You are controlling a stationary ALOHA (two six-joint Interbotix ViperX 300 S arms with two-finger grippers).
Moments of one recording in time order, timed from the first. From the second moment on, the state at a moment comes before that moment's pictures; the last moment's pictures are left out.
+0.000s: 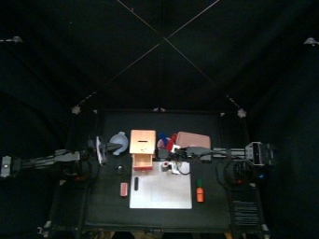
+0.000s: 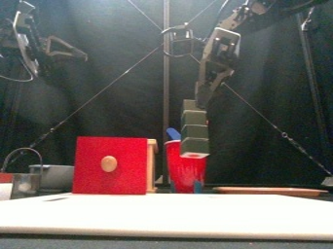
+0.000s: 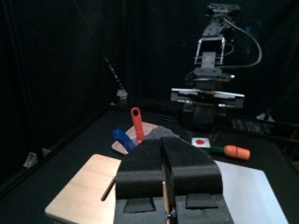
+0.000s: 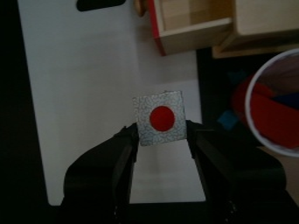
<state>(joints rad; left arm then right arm) 0.26 -1.00 1.26 -0.08 -0.39 0.00 -0.13 -0.11 0.48 0.23 0.59 -0.10</state>
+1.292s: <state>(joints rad) 0.28 -0.98 1.29 -0.12 -0.39 0.00 0.20 0.03 0.47 -0.76 0.69 0.58</state>
